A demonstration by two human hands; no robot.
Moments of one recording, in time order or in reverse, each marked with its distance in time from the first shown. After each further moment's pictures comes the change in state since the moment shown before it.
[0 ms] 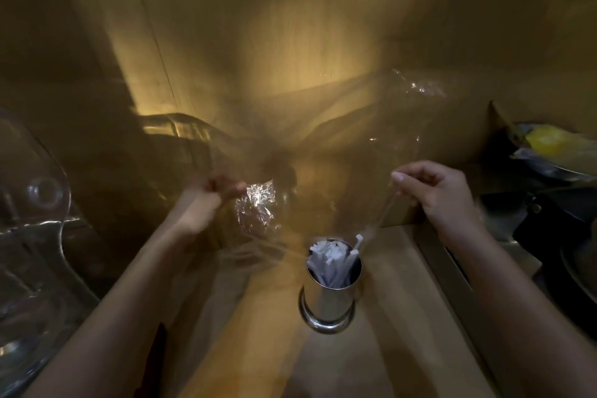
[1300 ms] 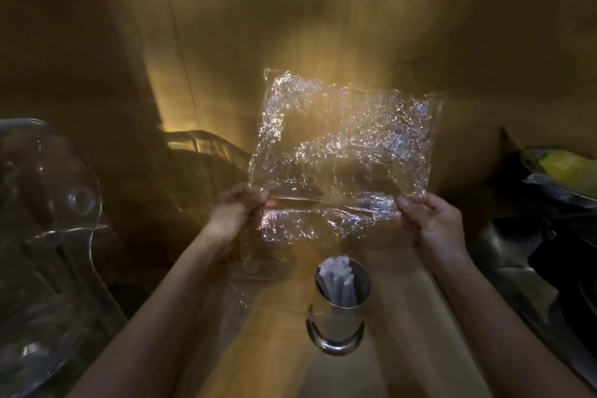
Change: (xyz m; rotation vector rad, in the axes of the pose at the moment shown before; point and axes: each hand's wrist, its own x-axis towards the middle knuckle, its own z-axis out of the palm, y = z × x) left_hand 0.000 0.001 0.019 -0.312 0.012 -0.150; right_hand 0.016 0.059 0.018 0.395 0.123 0.163
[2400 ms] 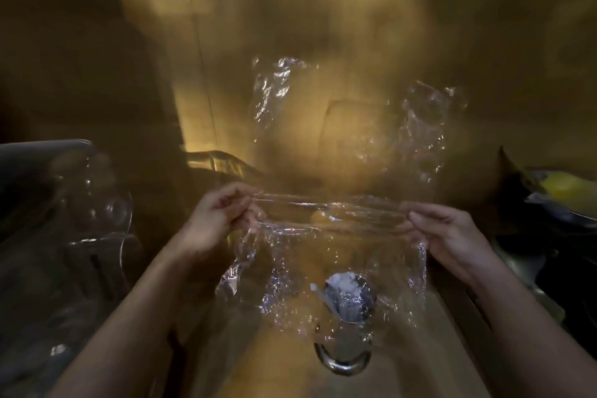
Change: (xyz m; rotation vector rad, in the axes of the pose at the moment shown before) left_hand -0.029 0.043 -0.036 0.029 -0.214 0.188; right_hand -0.002 -0.042 -0.011 0.137 -0.343 0.099
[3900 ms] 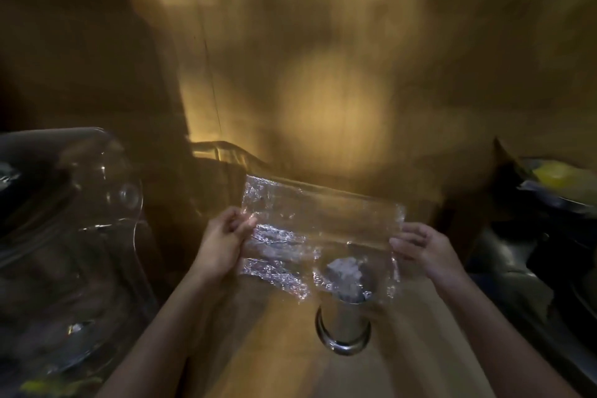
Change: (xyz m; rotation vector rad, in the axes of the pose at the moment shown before) left_hand -0.035 -0.045 0.016 0.208 0.312 -0.024; right_hand -0.038 0.040 0.021 -0.312 0.203 0.114
